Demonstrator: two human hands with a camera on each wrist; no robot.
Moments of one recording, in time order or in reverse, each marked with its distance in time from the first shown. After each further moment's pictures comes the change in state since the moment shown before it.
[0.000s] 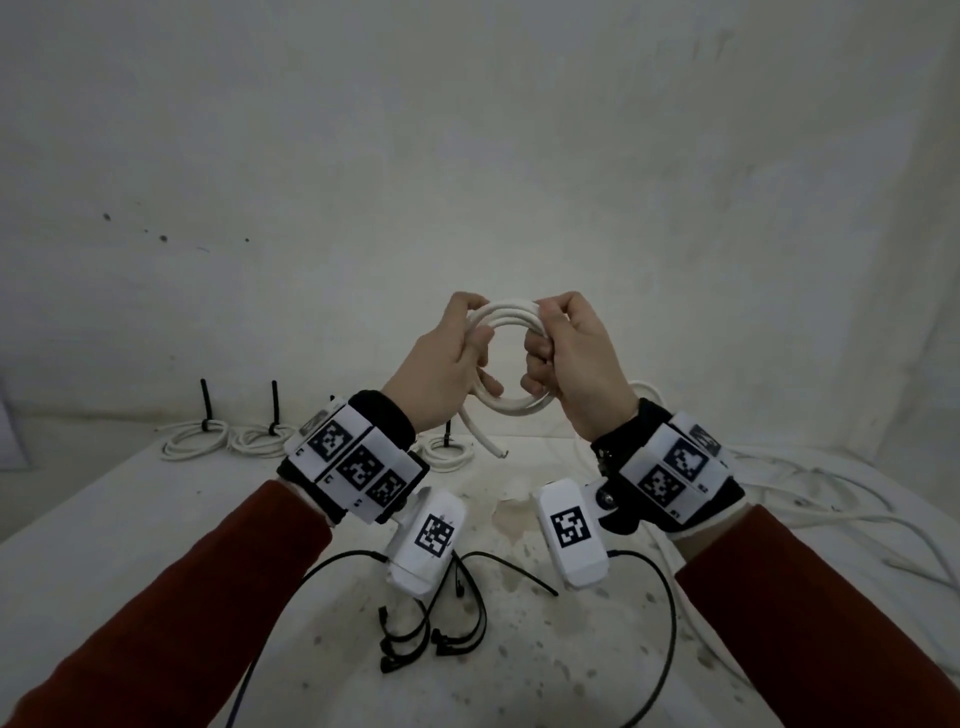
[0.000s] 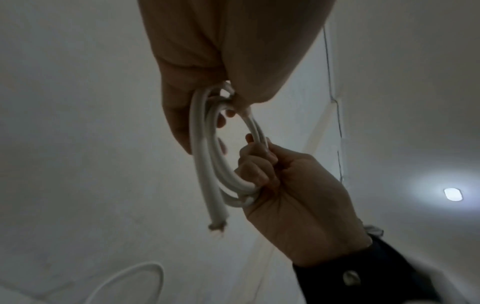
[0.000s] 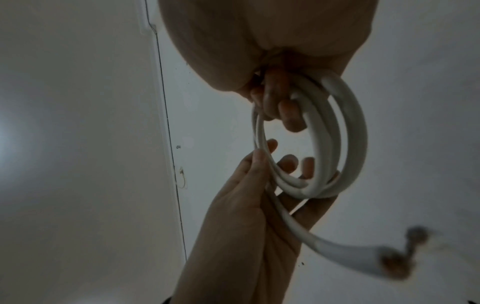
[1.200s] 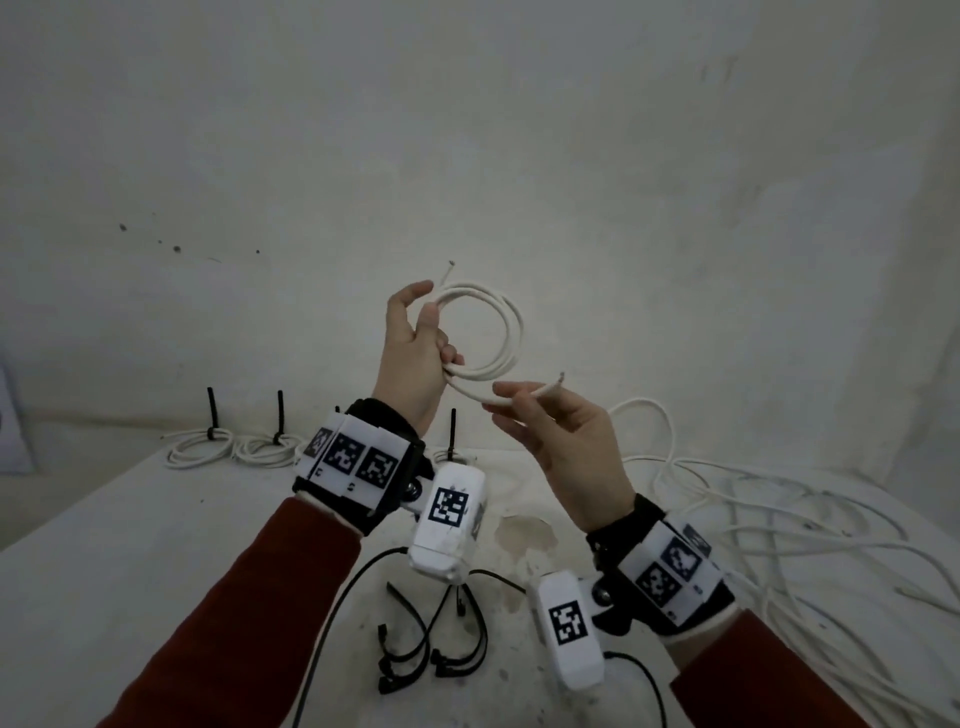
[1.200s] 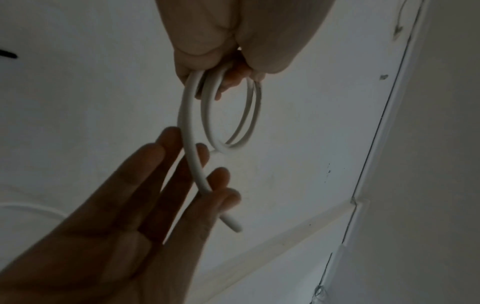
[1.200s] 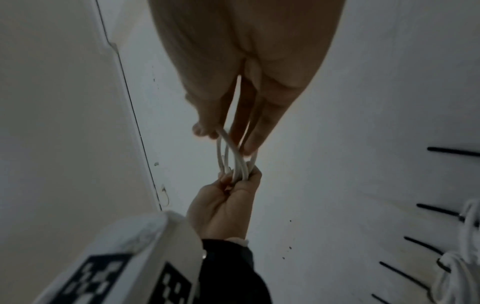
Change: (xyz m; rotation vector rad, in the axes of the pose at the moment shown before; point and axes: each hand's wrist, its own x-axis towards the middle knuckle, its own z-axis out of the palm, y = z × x) left_hand 0.015 -0.011 -0.002 -0.762 0.441 -0.197; right_hand -0.030 0.055 -0.009 0.246 -0.082 -0.105
